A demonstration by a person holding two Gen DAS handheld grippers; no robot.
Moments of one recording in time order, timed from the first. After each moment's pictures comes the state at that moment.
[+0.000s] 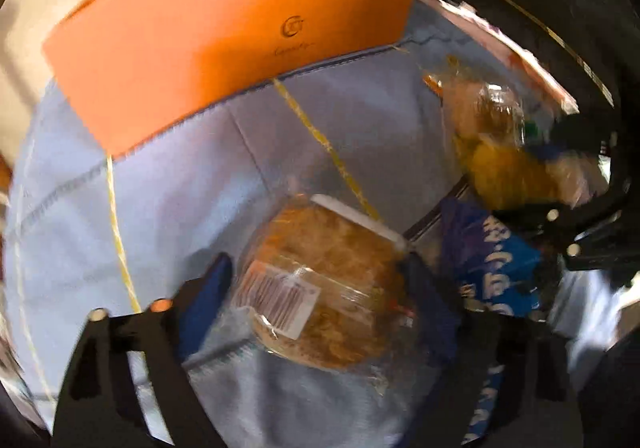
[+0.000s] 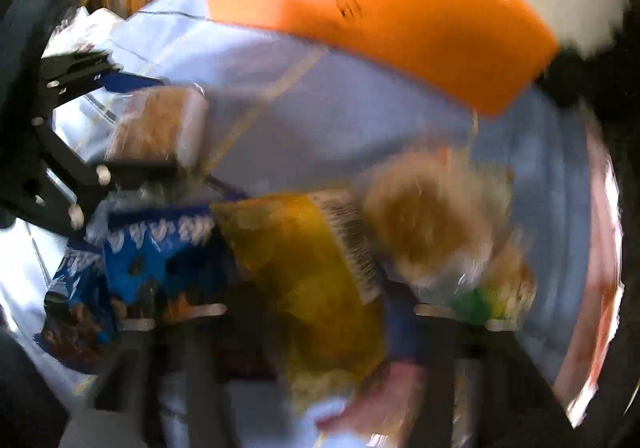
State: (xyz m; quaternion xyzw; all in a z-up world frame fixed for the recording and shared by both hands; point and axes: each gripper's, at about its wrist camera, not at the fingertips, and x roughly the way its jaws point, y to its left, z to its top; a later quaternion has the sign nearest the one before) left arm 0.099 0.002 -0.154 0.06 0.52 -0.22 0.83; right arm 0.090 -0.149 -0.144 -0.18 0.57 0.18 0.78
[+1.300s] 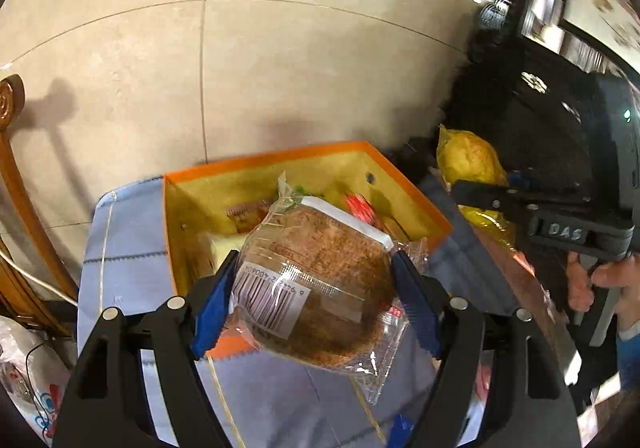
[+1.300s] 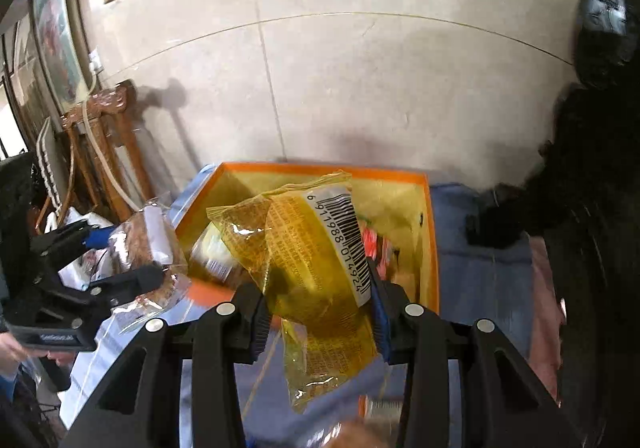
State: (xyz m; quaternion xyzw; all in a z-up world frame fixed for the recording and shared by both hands) left arm 0.207 0.049 0.035 -0.03 0.37 -0.17 0.91; right arm 0.247 -0.157 0.040 -0.04 0.40 0.16 0.90
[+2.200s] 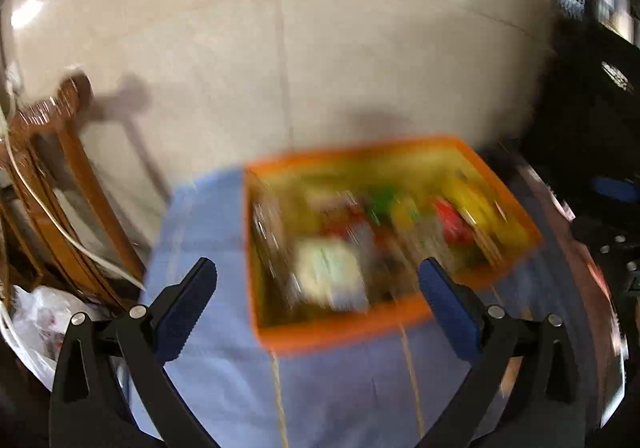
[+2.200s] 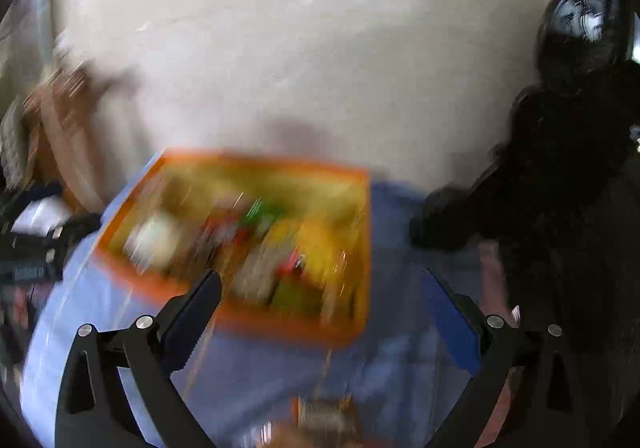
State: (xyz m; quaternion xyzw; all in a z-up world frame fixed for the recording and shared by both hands) left arm 0.188 0.036 0.020 0.02 0.40 -0.03 0.91; right arm 0.221 -0.185 0.022 -0.11 0.41 0.12 0.90
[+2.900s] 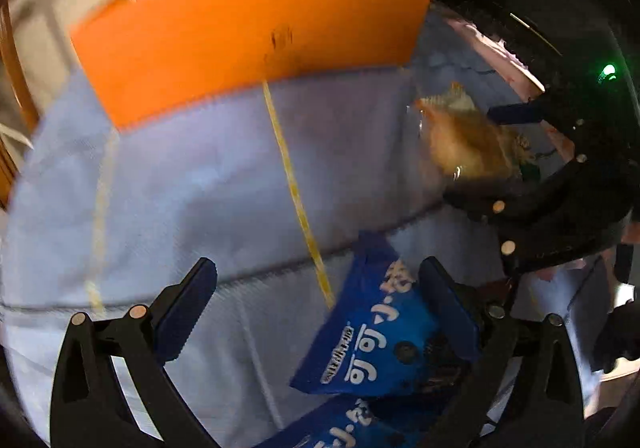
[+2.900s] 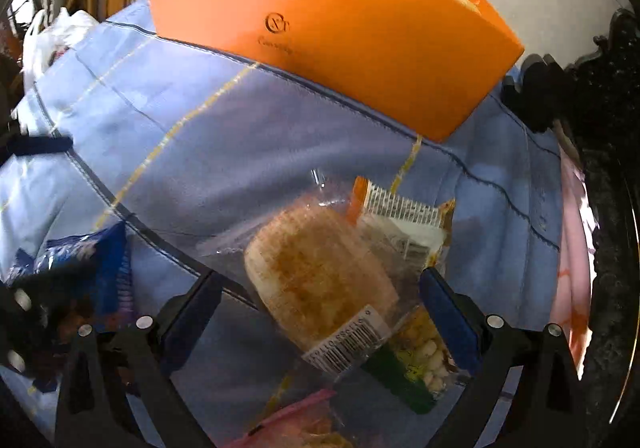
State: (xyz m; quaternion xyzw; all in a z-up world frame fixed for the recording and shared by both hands) left arm 0.073 -0.047 -0.136 -0.01 0.51 -0.12 0.85; right arm 0.132 -0.171 -0.149 -0.23 0.53 0.16 0.80
